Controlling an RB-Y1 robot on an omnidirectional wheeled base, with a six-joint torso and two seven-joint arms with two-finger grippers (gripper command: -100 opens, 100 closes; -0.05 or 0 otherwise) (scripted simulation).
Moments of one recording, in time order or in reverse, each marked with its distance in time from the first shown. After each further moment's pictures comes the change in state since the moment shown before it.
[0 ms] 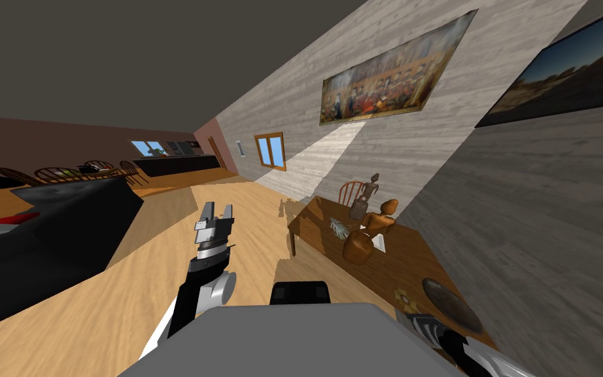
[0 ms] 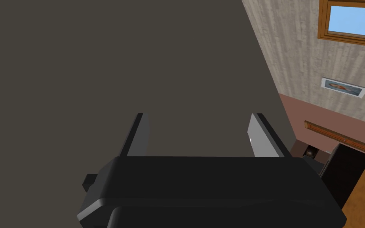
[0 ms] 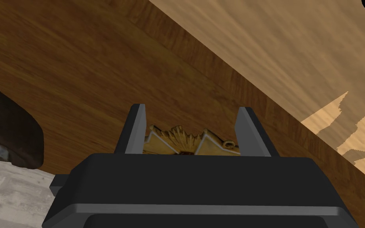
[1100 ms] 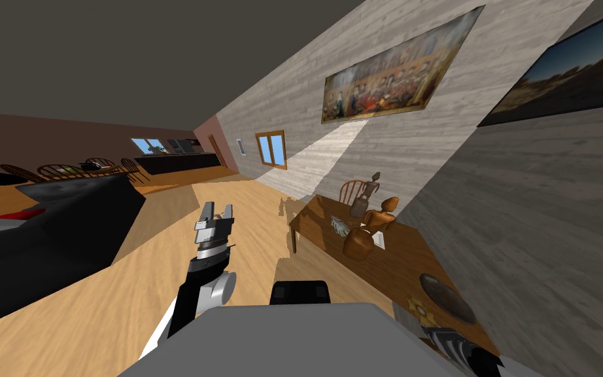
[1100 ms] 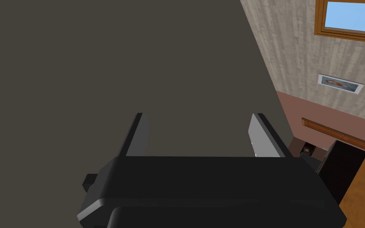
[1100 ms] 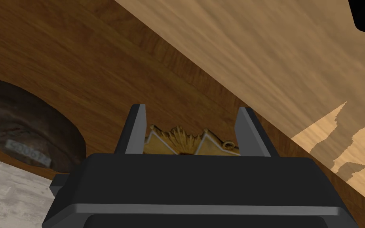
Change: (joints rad) left arm 0.000 0.000 0.000 0.000 0.000 0.000 0.000; right arm 0.041 -0.070 0.027 0.030 -0.013 -0.080 -0.029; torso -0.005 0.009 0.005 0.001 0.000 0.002
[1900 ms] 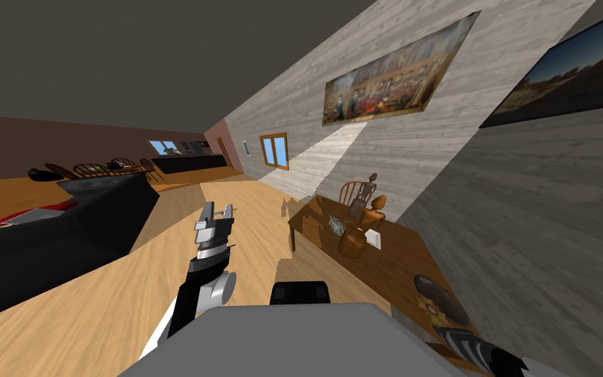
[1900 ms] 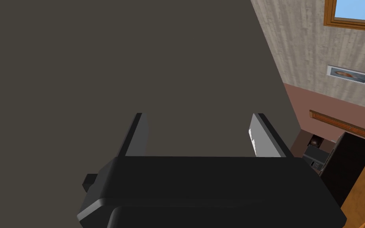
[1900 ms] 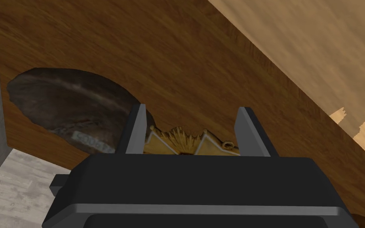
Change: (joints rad) left arm 0.000 0.000 0.000 0.000 0.000 0.000 0.000; right arm 0.036 -0.104 0.034 -0.061 -0.014 -0.018 -0.118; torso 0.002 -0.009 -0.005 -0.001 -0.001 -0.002
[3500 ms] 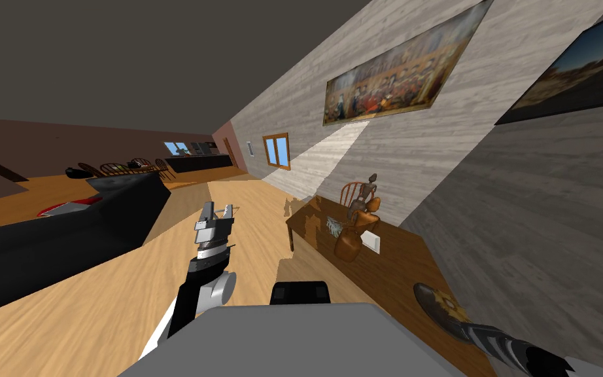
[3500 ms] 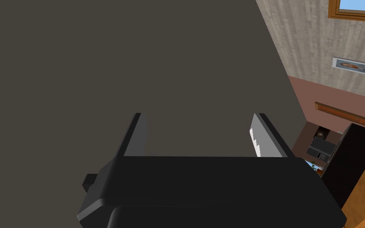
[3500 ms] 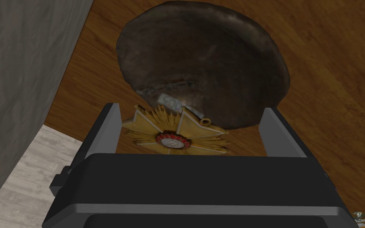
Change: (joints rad) left arm 0.000 0.000 0.000 0.000 0.000 0.000 0.000; right arm 0.007 -0.127 -0.013 0.020 -0.006 -0.085 -0.092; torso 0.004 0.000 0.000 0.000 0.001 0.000
